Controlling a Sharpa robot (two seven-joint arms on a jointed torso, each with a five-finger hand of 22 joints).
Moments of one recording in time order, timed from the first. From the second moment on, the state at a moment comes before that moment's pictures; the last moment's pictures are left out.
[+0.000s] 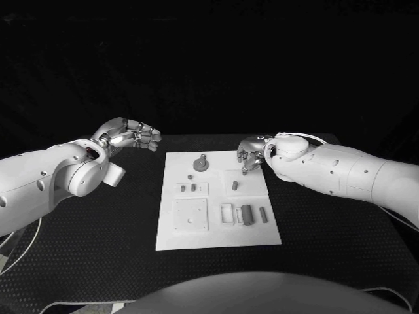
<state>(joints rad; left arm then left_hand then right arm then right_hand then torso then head) 1.22 -0.77 -0.13 1.27 -0.41 -0.16 0.23 1.07 -0.08 0.50 -0.28 0.05 0.82 0.20 0.24 0.51 1.04 0.16 0.10 0.17 0.80 0.18 0.40 0.46 0.06 0.88 0.07 0.07 0.79 1.07 -0.58 -0.07 0.99 -1.65 -0.10 -0.06 1.08 -0.12 0.59 -0.28 0.11 0.87 0.16 0.22 0.53 1.08 0.08 0.24 0.29 1.21 -0.02 1.32 0.86 0.22 1.12 -0.01 0.92 1.31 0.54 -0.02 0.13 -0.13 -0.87</state>
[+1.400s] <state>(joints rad) 1.23 -0.79 -0.13 1.30 -0.41 -0.16 0.22 1.06 -0.09 0.50 -0.28 0.05 0.82 0.20 0.24 0.50 1.05 0.17 0.10 0.16 0.80 0.18 0.40 0.47 0.07 0.88 0.08 0.07 0.79 1.02 -0.52 -0.08 0.88 -1.66 -0.09 -0.07 1.08 -0.11 0.59 -0.28 0.11 0.88 0.16 0.23 0.52 1.10 0.08 0.23 0.28 1.20 -0.02 1.32 0.86 0.21 1.12 -0.01 0.92 1.31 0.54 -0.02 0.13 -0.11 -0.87</state>
